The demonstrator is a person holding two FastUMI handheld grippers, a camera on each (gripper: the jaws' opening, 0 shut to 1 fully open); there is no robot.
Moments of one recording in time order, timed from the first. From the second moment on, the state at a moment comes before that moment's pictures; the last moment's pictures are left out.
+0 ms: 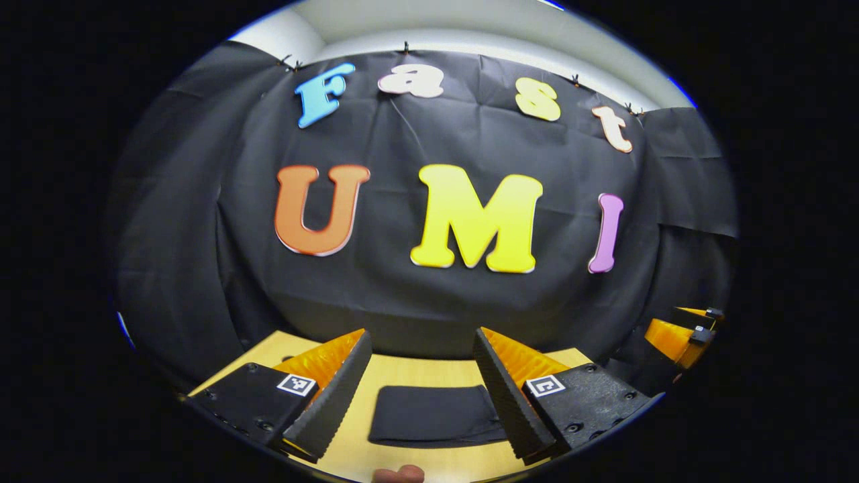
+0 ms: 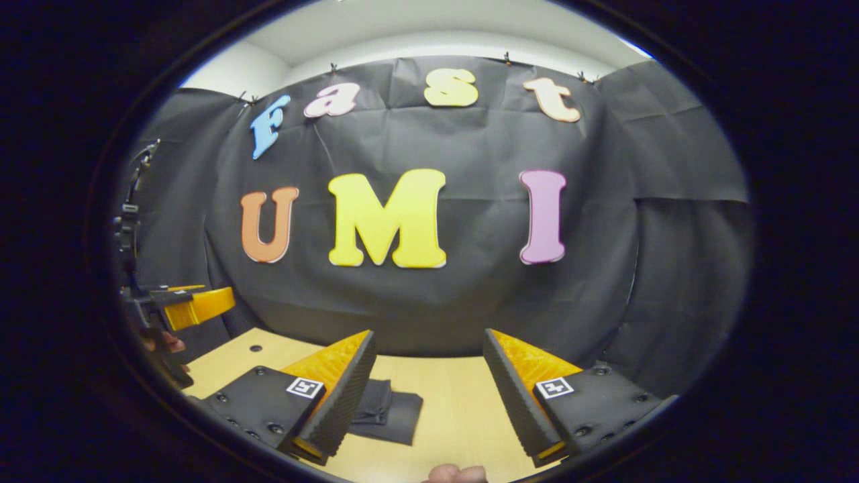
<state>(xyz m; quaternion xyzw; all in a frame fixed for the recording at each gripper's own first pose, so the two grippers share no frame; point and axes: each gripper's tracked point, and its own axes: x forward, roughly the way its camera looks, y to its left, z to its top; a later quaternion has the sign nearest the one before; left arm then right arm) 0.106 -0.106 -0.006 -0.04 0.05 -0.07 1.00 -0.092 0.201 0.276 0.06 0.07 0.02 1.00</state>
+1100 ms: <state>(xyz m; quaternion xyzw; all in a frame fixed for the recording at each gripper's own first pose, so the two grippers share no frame) 0.056 -0.056 -0.007 -0.03 0.04 -0.05 1.00 -0.117 0.256 0.286 0.04 0.03 0.01 1.00</state>
